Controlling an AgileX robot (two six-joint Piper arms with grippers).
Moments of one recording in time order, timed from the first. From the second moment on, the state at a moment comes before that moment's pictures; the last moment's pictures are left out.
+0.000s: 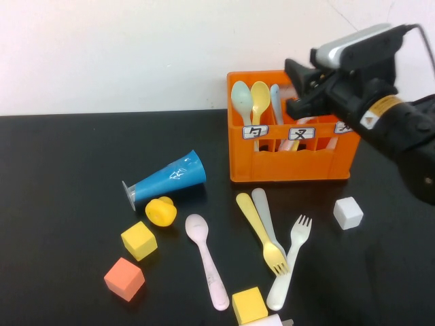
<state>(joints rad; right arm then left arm) 0.42 1.77 -1.03 -0.10 -0.63 0.04 0.00 -0.01 0.02 -0.11 0.38 -0.04</state>
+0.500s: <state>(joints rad) 0.42 1.10 -0.62 -0.44 -0.60 0.09 0.00 -0.01 0.02 -0.11 0.38 -0.04</state>
